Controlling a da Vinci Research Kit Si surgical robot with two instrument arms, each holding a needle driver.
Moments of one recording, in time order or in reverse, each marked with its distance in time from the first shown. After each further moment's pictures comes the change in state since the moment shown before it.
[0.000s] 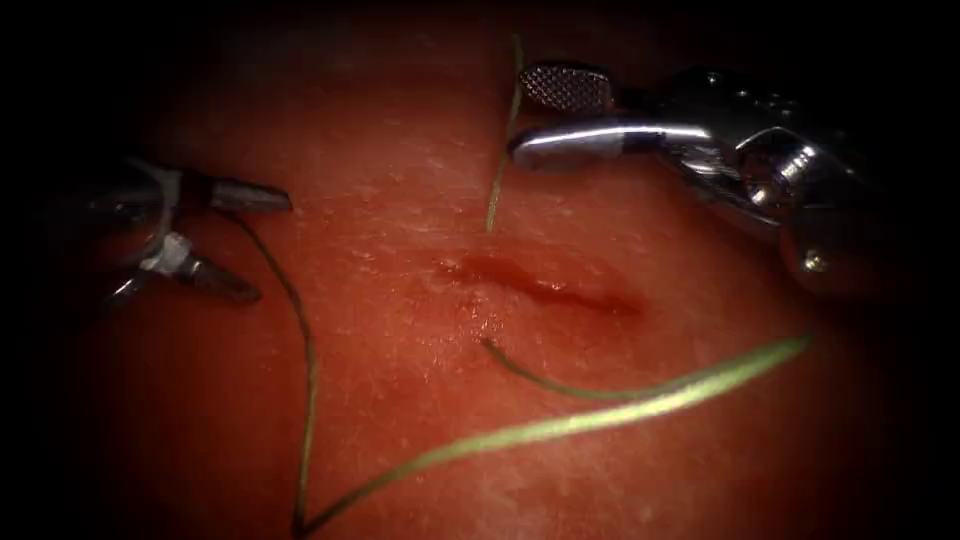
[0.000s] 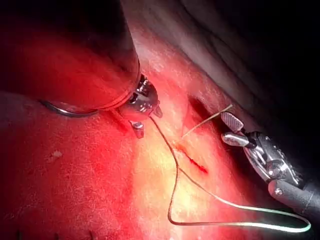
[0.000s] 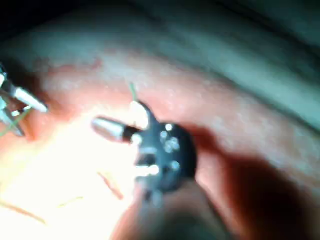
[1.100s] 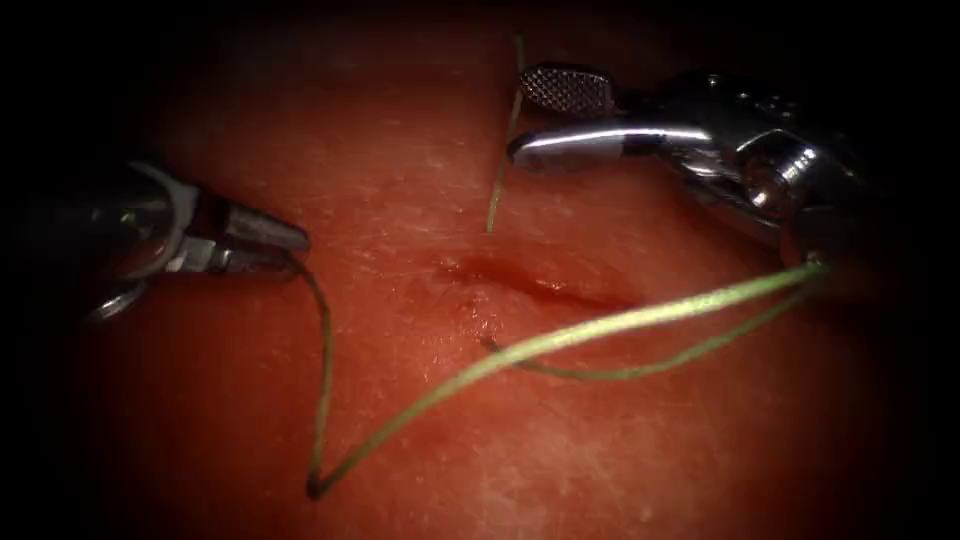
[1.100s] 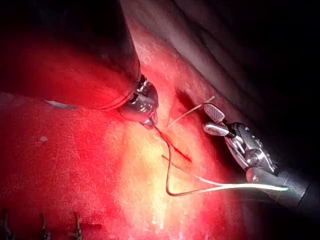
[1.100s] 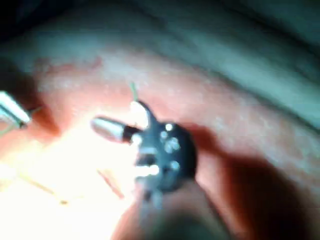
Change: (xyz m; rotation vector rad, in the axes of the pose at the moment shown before) right arm 0.000 0.000 0.000 0.000 0.000 0.000; left arm 0.005 0.000 -0.001 0.030 0.075 -0.008
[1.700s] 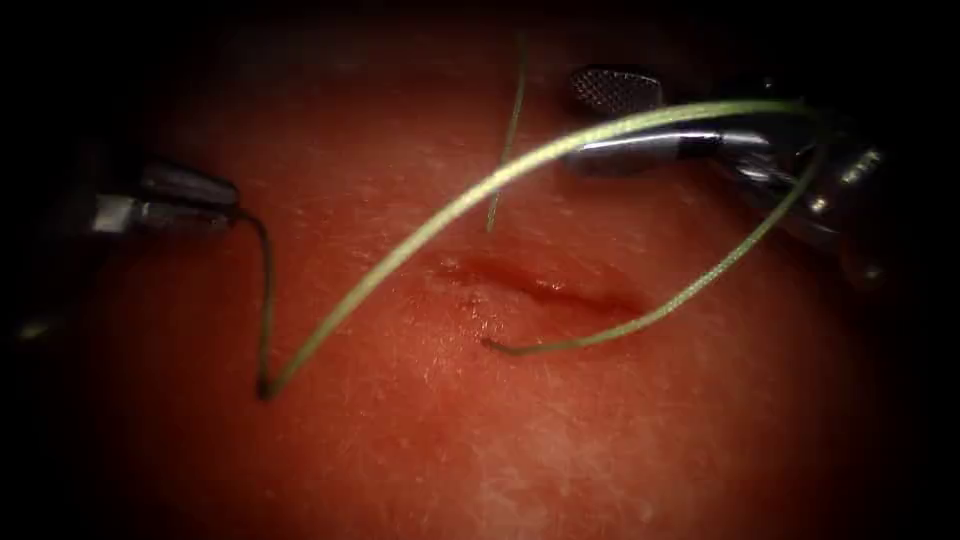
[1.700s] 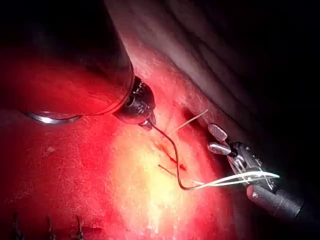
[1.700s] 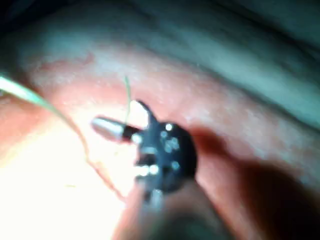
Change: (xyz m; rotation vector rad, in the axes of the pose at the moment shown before) right arm 0.002 0.001 -0.003 -0.013 -0.003 0.001; left arm 0.001 -0.001 -0.005 -0.036 0.084 -0.143
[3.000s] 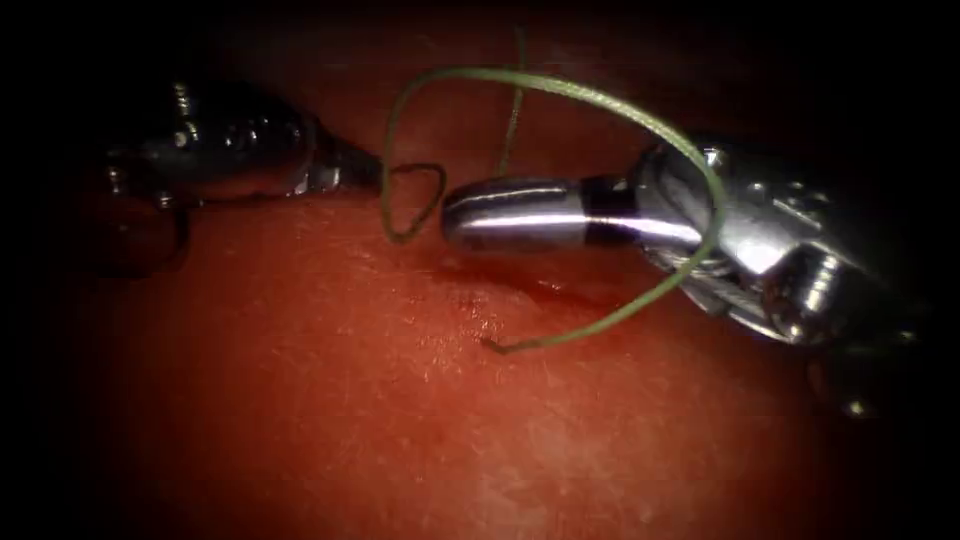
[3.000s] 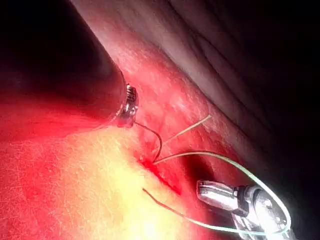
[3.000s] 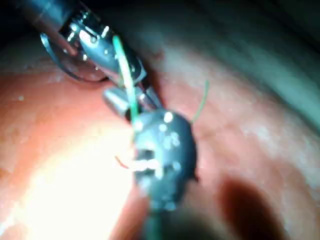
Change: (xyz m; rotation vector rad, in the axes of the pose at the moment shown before) right arm 0.000 -0.010 0.002 0.448 -0.024 -0.137; left arm -0.008 -0.004 0.015 0.237 -0.379 -0.285
